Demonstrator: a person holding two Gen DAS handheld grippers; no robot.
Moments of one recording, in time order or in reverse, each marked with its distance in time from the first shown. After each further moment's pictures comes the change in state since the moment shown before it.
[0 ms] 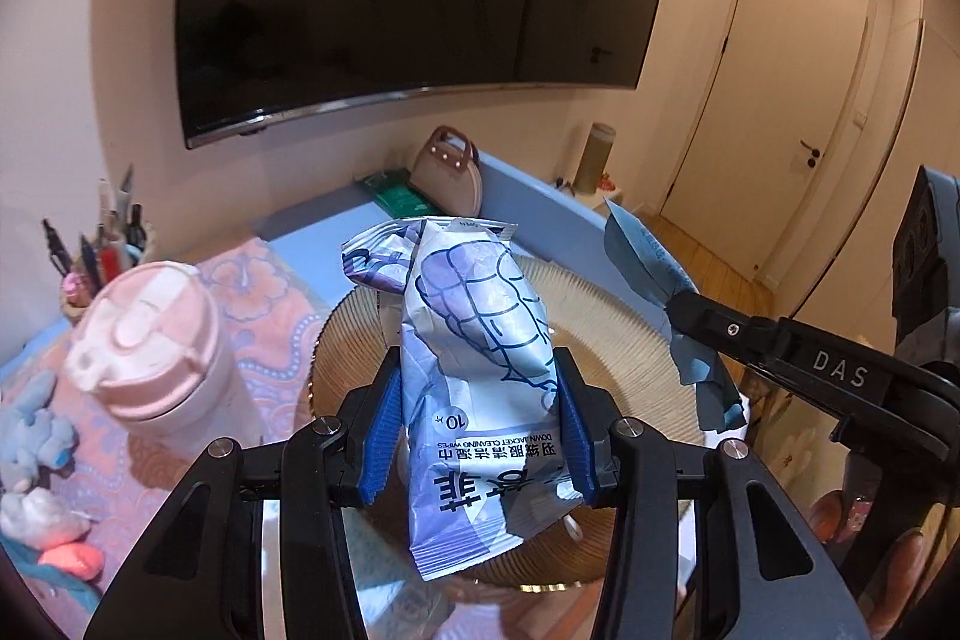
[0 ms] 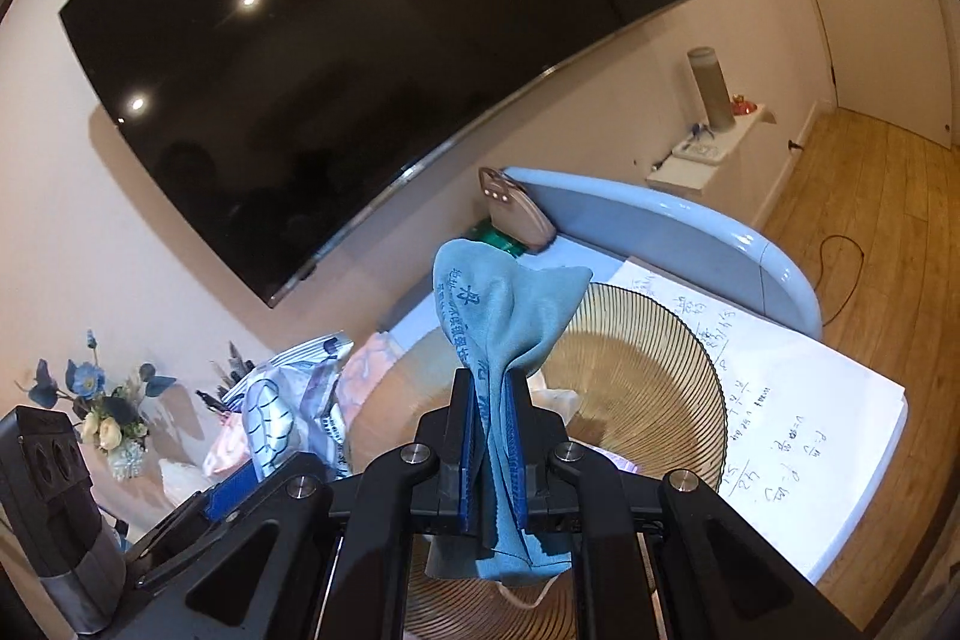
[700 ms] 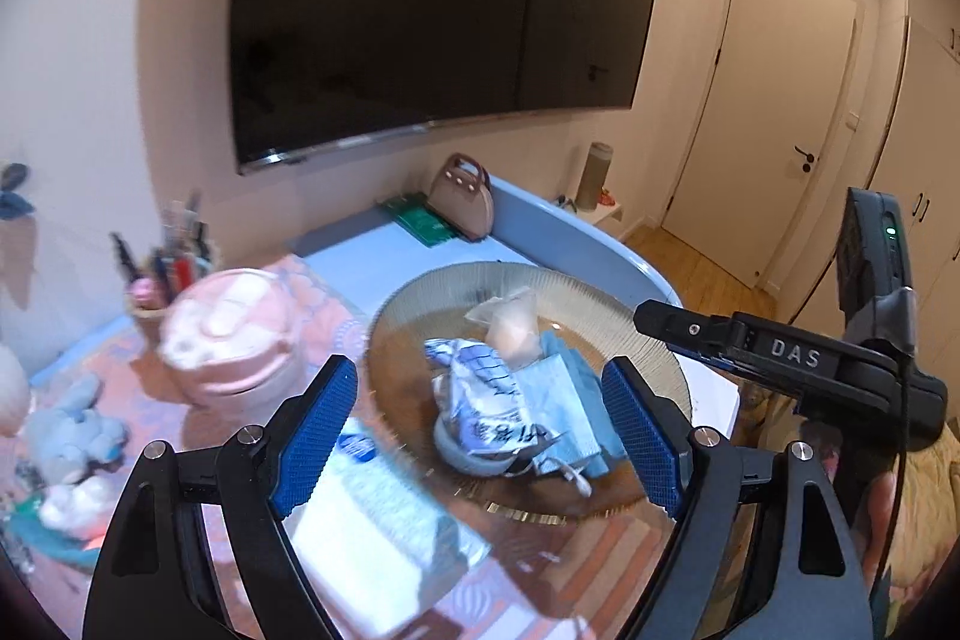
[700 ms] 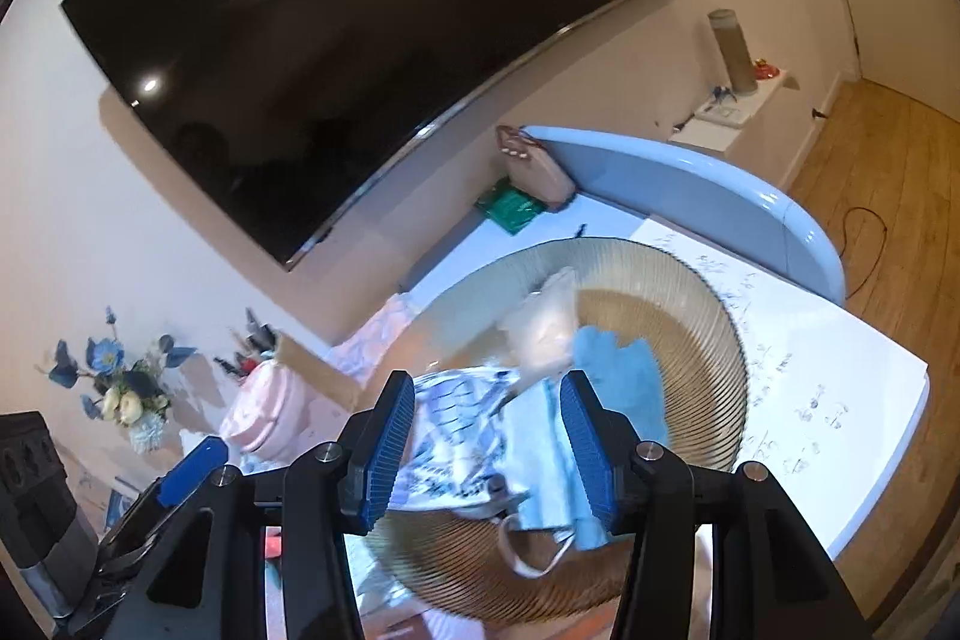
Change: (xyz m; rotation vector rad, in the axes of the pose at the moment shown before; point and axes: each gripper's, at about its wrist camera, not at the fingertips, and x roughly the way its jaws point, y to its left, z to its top) left arm -0.072 0.015 -0.008 0.024 -0.071 0.017; right arm -0.011 0.006 -0.014 -0.001 0.077 0.086
